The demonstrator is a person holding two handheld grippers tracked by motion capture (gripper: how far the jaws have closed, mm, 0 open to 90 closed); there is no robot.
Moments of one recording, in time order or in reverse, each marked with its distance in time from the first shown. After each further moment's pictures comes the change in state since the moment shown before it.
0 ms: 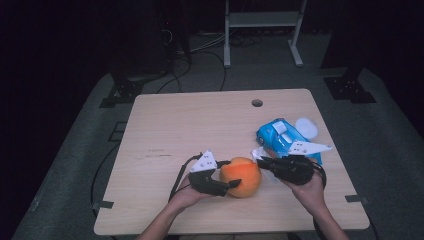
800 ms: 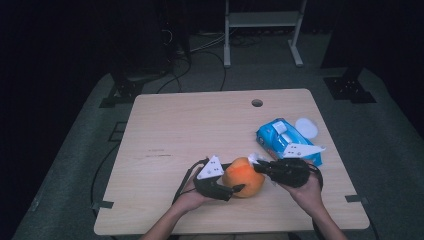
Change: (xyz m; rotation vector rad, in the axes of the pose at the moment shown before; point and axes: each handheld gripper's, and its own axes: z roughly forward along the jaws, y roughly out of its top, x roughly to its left) left arm -0.010 -0.004 0.010 0.027 0.003 0.080; right arm 0.005 -0.003 0.007 0.043 0.030 -0.020
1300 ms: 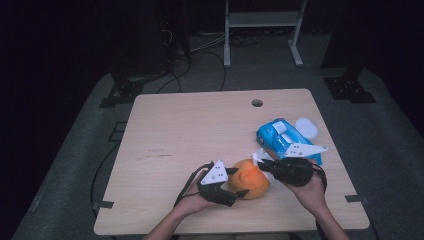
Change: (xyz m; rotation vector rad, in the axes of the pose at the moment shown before) left arm -0.013 -0.001 0.009 -0.008 -0.022 0.061; right arm -0.009 -0.005 -0.004 0.026 -0.078 -0.007
